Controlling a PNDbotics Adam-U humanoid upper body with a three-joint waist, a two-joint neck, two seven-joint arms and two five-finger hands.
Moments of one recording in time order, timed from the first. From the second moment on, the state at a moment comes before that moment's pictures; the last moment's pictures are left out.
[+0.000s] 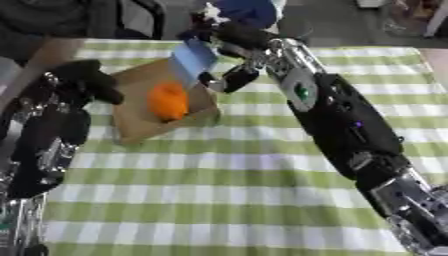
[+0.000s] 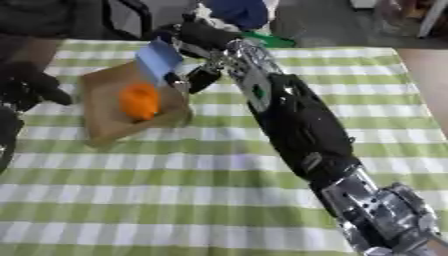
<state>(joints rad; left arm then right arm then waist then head) -0.47 0.01 -0.02 -1.85 0.00 -0.29 -0.48 -1.13 -0.24 0.22 -0.96 0.90 -0.47 0.26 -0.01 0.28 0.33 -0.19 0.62</state>
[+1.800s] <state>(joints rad) -0.45 0.00 0.00 -1.87 0.00 -0.27 -0.45 -1.12 -0.24 0.25 -1.07 0.88 -0.46 0.02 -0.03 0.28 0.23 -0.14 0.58</state>
